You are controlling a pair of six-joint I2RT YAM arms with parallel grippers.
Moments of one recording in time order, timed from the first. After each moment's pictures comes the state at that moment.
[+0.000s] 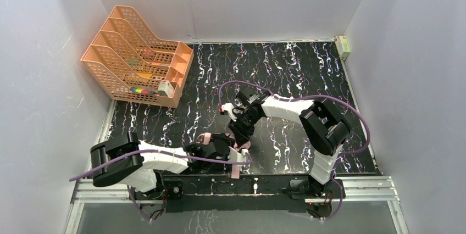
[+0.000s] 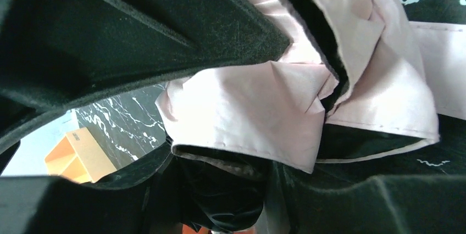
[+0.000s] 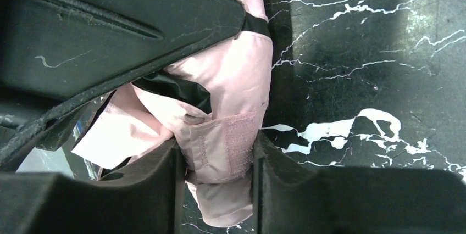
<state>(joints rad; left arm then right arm) -1.23 1.40 0.42 0.28 -0.43 0.79 0.78 1.82 1.12 -0.59 -0.65 -0.37</state>
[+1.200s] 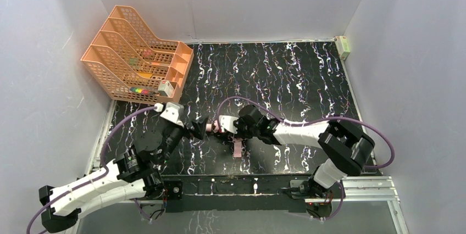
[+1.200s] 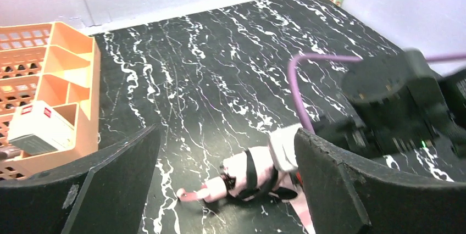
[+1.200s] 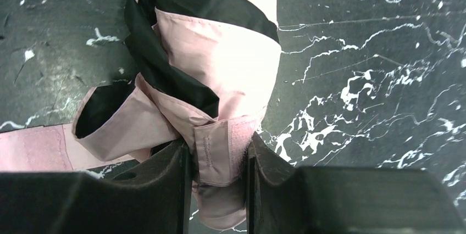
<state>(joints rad) -1.12 0.47 0.52 -0.05 -0.60 -0.05 0.95 1.56 0.74 0.03 -0.06 -0.62</state>
